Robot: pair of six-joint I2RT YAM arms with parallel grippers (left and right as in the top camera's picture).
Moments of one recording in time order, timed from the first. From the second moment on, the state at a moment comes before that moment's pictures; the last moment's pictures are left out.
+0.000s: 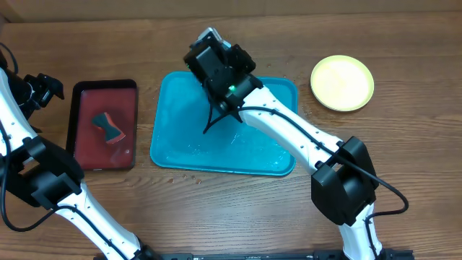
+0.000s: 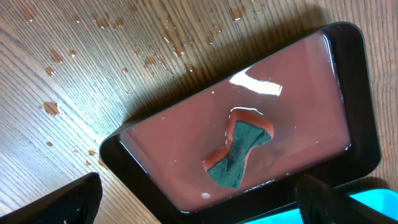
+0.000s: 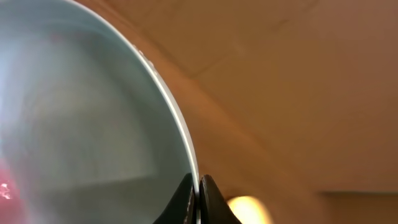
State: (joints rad) left arm 0.60 2.29 2.37 -1.62 0.04 -0.54; right arm 0.76 2.13 1.90 -0.57 0.86 -0.29
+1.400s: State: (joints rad) left arm 0.60 2.29 2.37 -1.62 0.04 -0.54; right arm -0.38 2.07 1.79 -1.02 -0.30 0.18
